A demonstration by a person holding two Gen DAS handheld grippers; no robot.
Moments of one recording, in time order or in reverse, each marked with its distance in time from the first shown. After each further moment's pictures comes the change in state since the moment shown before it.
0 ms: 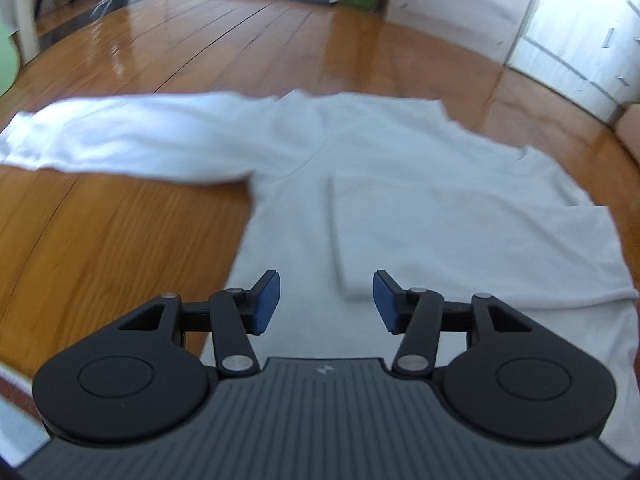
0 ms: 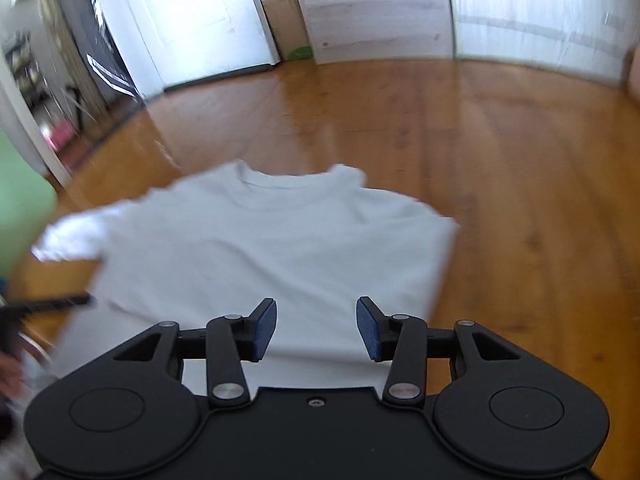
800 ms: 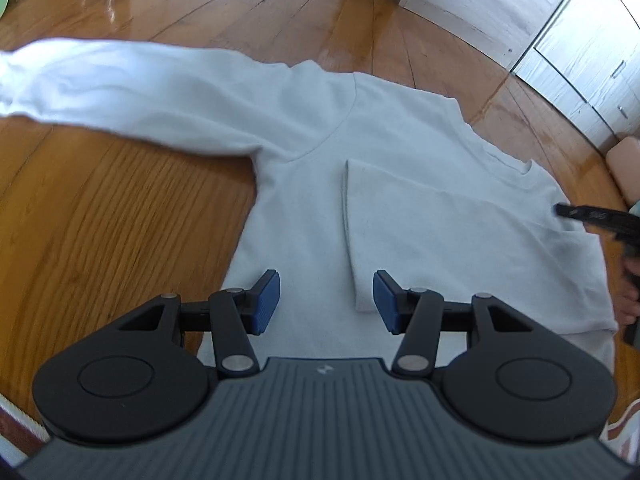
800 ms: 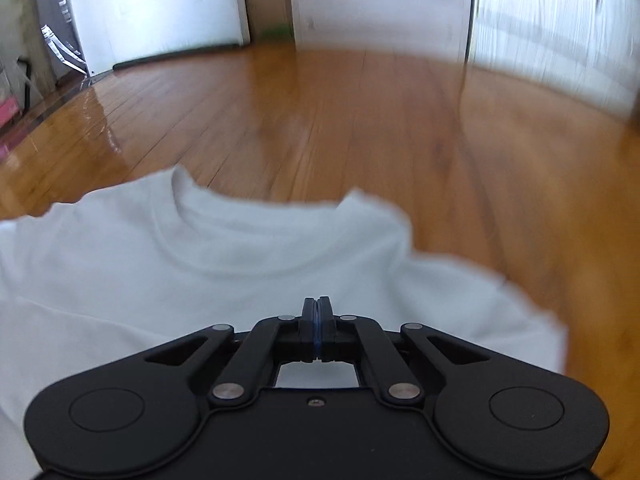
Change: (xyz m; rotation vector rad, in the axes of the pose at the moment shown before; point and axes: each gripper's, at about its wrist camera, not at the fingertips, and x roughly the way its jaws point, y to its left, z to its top) left arm 0.041 0.027 0.008 -0.128 0.091 -0.077; right arm 0.172 0.034 0.054 -0.122 -0.044 -0.254
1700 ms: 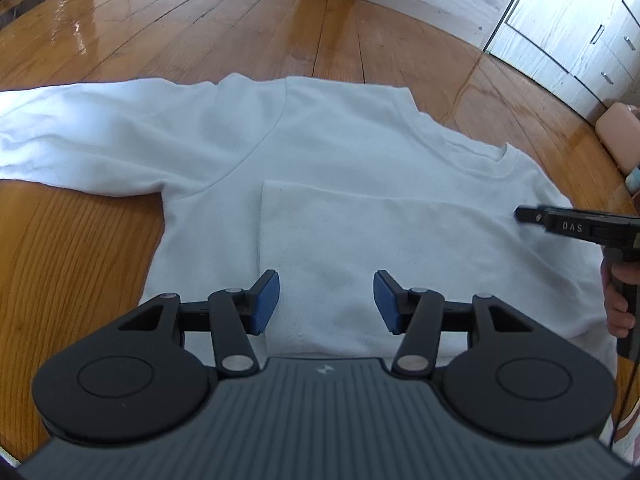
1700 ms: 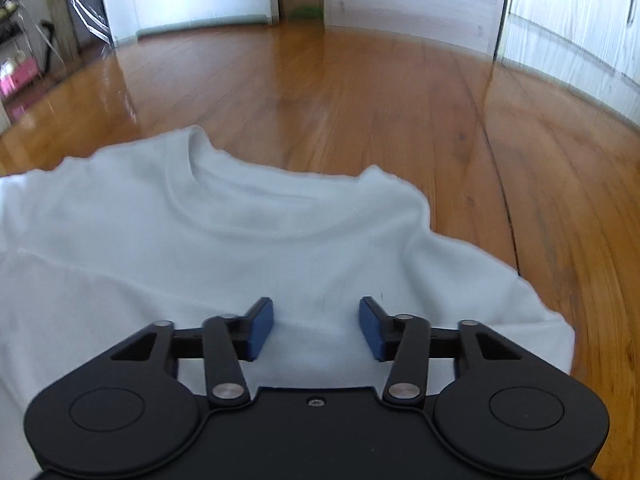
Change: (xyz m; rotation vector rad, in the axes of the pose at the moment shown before) left arm 0.025 -0.054 0.011 0.102 0.015 0.002; right arm 0.015 0.005 -0.015 -0.086 0.037 0.065
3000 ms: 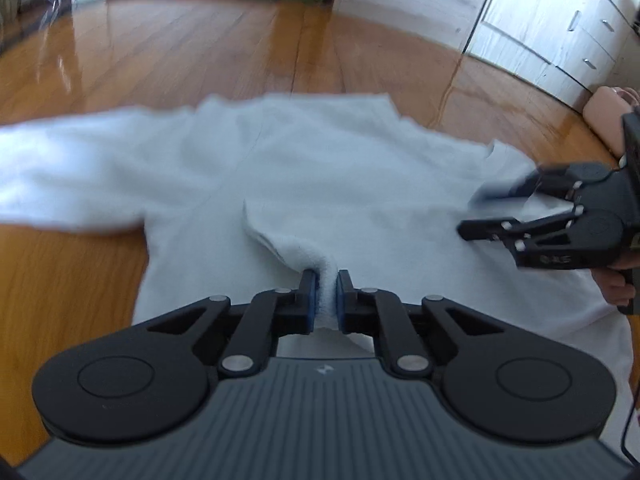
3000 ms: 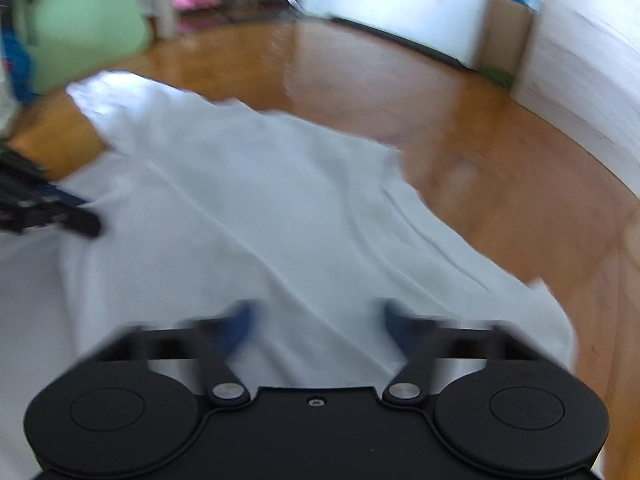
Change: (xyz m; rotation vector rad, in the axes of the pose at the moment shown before) left arm -0.003 -0.017 0.006 0.106 -0.109 -0.007; right arm 0.014 0.069 0.010 -0.485 -0.021 0.345
